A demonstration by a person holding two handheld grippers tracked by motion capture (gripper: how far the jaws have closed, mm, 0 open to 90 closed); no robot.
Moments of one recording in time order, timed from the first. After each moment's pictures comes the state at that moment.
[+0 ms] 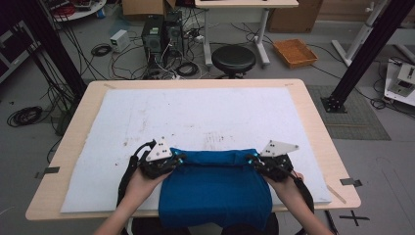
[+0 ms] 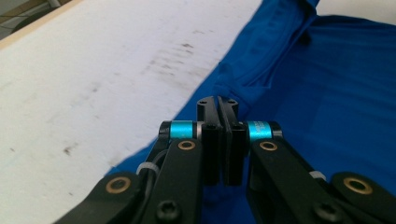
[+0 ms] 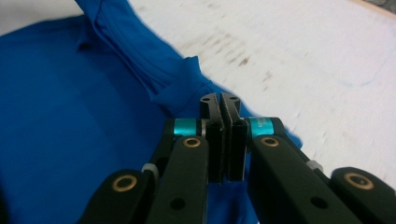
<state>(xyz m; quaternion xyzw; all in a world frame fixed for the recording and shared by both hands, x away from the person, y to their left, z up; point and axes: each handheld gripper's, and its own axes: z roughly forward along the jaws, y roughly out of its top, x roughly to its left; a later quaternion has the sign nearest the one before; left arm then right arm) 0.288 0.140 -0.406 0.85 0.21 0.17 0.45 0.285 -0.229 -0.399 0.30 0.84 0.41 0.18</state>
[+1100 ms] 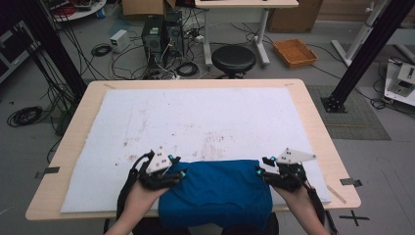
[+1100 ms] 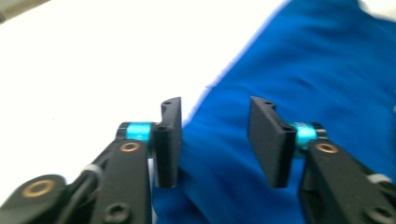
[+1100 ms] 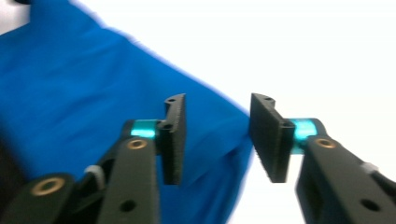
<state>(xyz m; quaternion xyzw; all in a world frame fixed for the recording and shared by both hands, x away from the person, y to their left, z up) 0.297 0.136 -0.414 0.82 0.31 0.17 0.44 0.286 -0.257 -0.410 0.38 0.81 0.41 0.17</state>
